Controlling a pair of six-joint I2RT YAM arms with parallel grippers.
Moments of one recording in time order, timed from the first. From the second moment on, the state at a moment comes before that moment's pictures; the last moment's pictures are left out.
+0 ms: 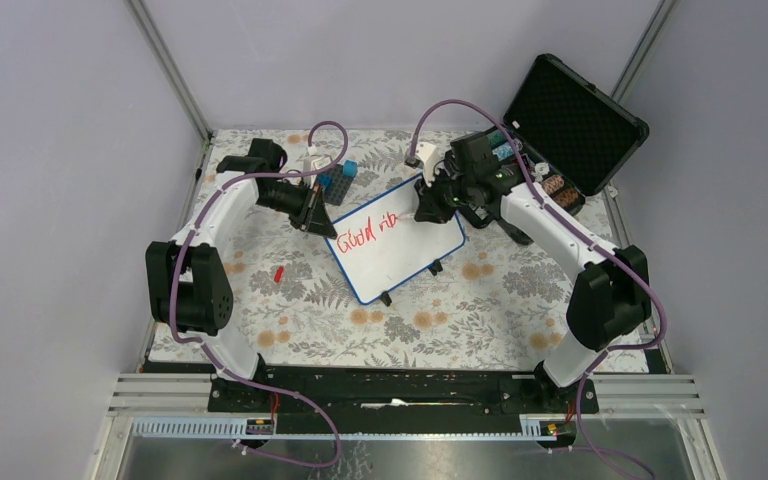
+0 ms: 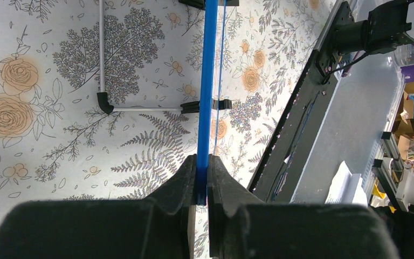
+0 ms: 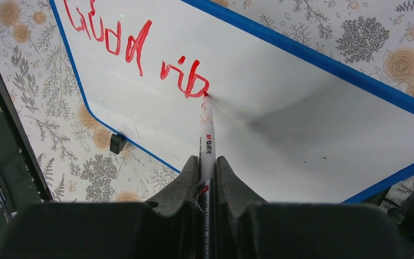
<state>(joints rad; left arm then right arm) -0.12 1.70 1.43 -1.04 0.95 0.44 0.48 1.66 1.43 -0.59 -0.54 -0.35</state>
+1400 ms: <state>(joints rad) -0.12 1.70 1.43 -1.04 0.94 0.44 0.48 1.68 1.47 -0.62 -0.52 -0.37</state>
